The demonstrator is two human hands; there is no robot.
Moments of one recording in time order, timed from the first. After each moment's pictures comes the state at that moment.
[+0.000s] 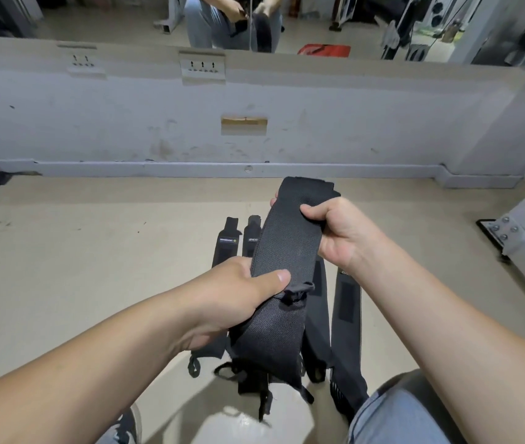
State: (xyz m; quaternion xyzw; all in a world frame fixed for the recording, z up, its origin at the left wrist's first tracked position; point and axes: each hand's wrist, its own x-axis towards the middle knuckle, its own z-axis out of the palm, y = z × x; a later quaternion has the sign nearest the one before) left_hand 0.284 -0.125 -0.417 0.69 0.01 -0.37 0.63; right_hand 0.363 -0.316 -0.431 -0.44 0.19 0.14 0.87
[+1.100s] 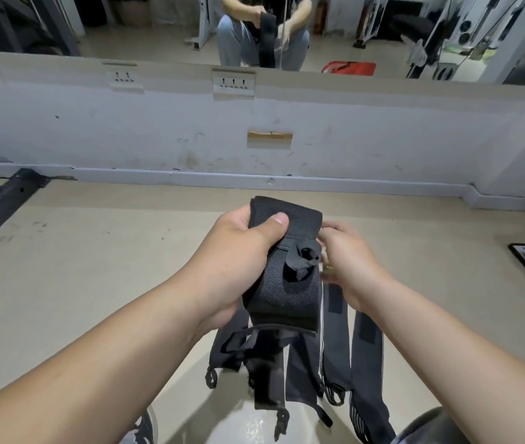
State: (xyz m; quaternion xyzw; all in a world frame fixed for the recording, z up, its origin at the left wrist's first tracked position) left_hand 0.300 -0.109 -0.372 0.62 0.03 -0.15 0.77; right_hand 0.345 -0.280 -0.437 -0.72 0.18 0.08 0.66
